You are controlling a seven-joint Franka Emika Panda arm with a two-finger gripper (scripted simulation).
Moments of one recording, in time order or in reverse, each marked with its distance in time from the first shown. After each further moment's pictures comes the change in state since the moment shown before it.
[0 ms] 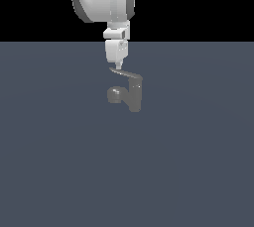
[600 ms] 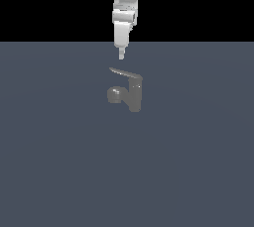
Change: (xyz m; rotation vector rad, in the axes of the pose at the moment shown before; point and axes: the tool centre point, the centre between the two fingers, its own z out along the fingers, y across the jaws) arm 0.017 0.025 -0.049 -0.036 -0.088 -0.163
